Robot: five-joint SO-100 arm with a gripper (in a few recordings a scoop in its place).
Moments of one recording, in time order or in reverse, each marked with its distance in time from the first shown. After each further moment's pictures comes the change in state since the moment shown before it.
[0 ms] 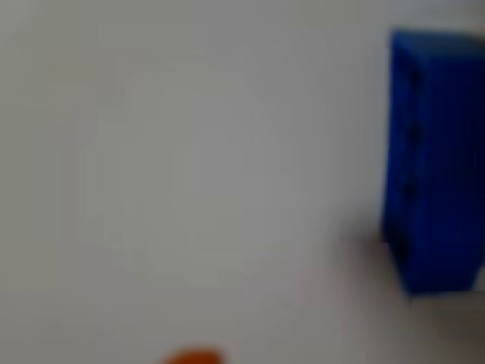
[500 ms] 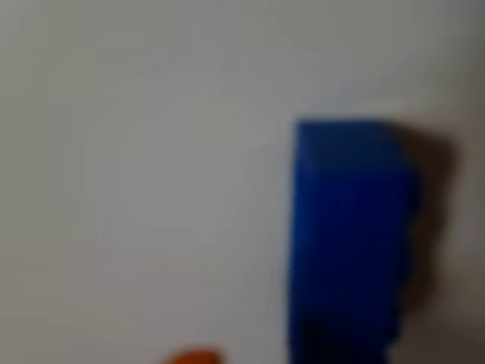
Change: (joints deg) arm 2.5 -17.1 -26.9 6.6 -1.6
